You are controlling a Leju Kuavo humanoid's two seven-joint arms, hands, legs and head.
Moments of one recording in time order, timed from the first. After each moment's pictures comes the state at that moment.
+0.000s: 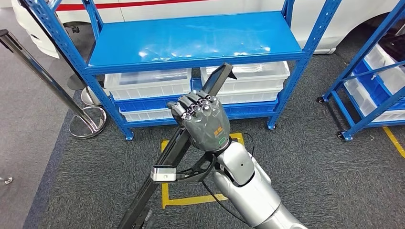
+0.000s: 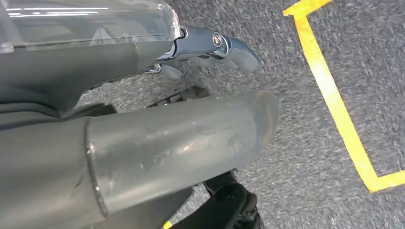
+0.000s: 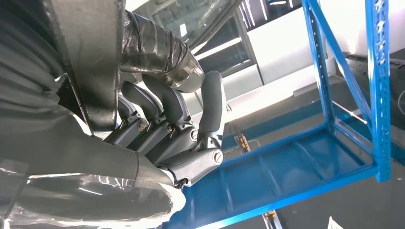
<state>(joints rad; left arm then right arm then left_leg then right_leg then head) -0.21 -0.22 0.70 -0.22 -0.94 -0.09 -0.30 -0.51 0.18 0.59 -1.48 1.28 -0.70 -0.15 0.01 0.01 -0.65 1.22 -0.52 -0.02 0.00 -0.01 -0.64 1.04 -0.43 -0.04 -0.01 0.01</state>
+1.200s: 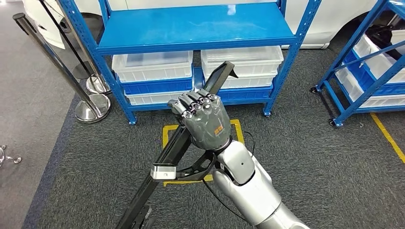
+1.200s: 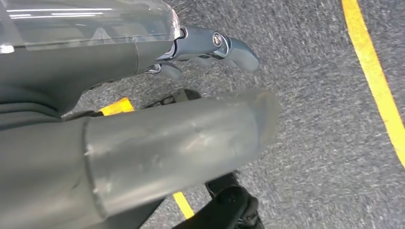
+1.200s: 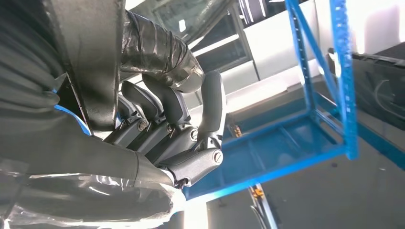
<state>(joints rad) -0.22 -0.22 0.69 -0.22 -0.93 -0.09 -0.30 -0.52 0.17 0.60 -1.48 1.28 -0.70 -0.14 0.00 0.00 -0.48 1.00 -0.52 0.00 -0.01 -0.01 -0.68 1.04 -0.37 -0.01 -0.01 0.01</state>
